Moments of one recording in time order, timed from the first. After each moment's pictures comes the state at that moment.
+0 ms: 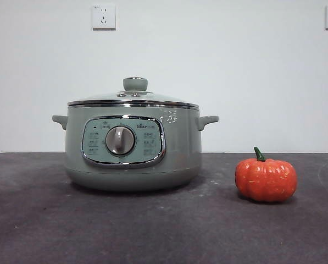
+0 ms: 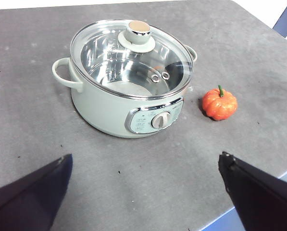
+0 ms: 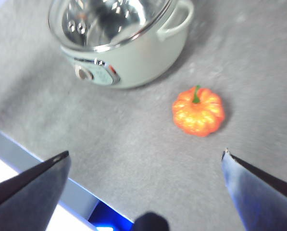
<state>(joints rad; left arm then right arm) -0.03 0.53 1.00 -1.02 0.48 0.07 0.20 0.87 1.09 -1.04 -0.41 -0.08</state>
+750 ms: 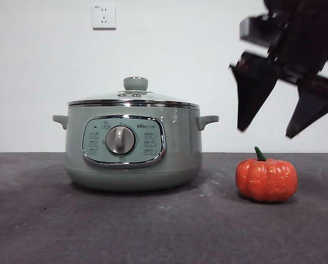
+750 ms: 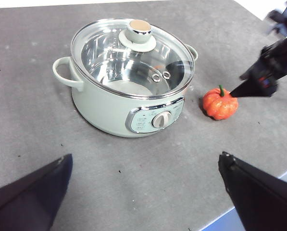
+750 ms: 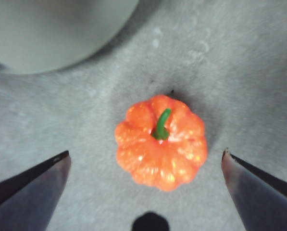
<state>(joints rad) -0.03 0.54 1.00 -1.02 0.48 0.07 0.39 1.50 1.09 -0.69 -0.11 -0.08</state>
